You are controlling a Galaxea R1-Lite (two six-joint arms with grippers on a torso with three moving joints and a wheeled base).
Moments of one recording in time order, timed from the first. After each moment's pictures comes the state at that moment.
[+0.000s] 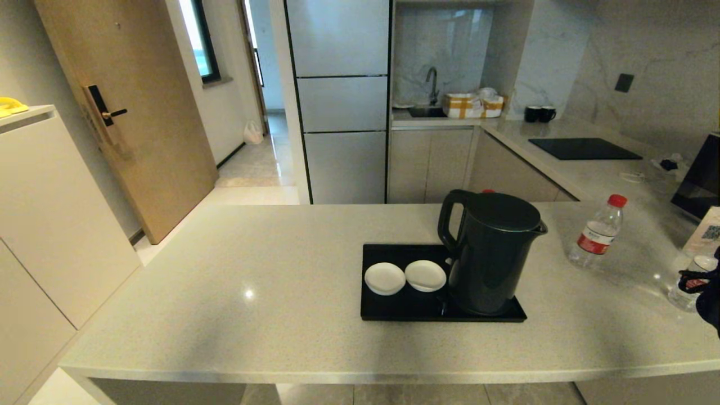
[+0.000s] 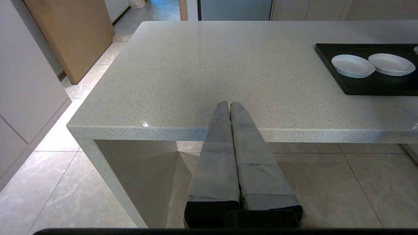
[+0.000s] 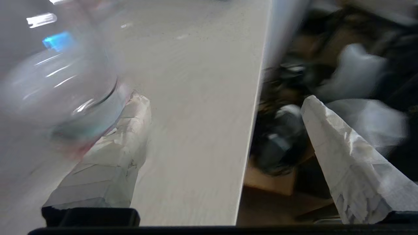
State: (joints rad) left arm 0.00 0.00 0.00 0.04 0.00 0.01; right arm -0.56 2.30 -0.78 -1.20 -0.70 0.11
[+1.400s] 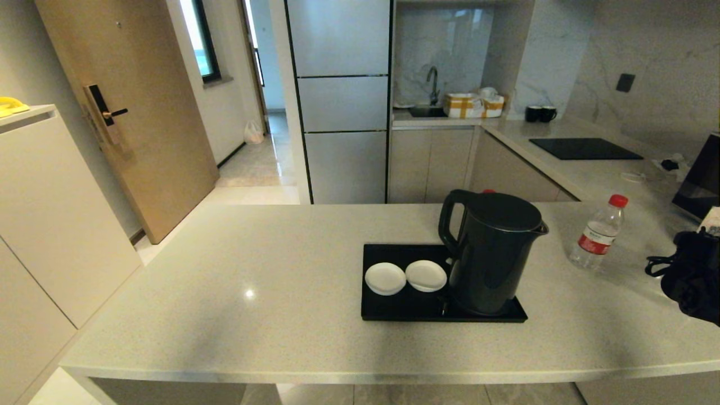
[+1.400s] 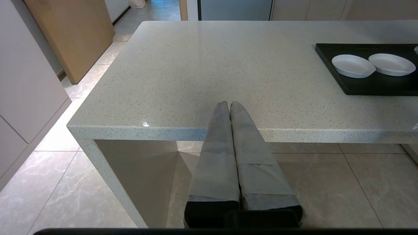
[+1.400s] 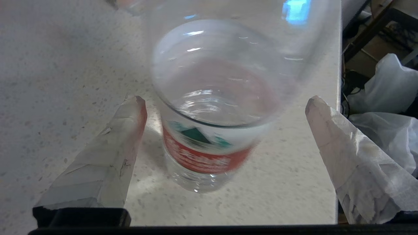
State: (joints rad) left arm 0.00 0.00 0.00 0.04 0.00 0.01; right arm -0.54 2.55 -1.26 -0.93 -0.70 0.07
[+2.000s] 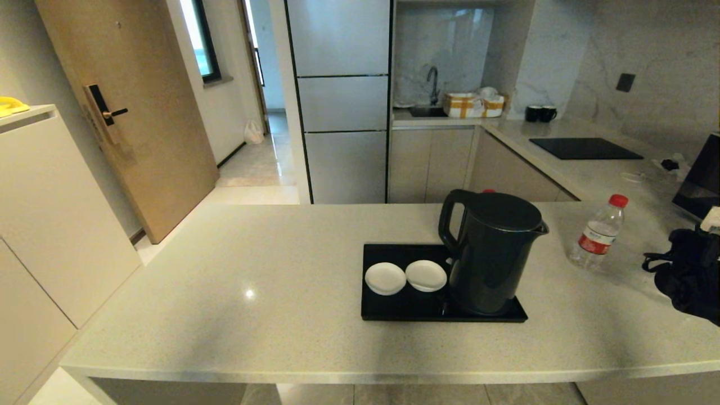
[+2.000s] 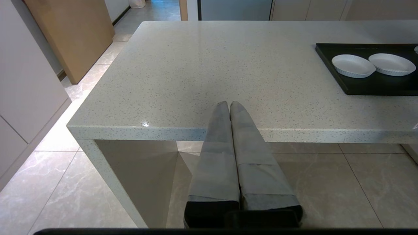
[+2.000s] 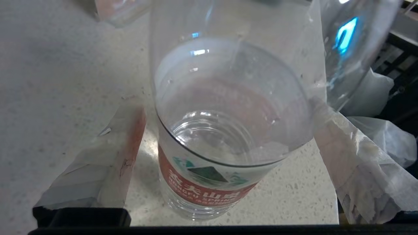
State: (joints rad) left arm 0.00 0.00 0.00 0.04 0.00 0.01; right arm -0.54 2.61 -1.38 -0.92 -0.80 0.02
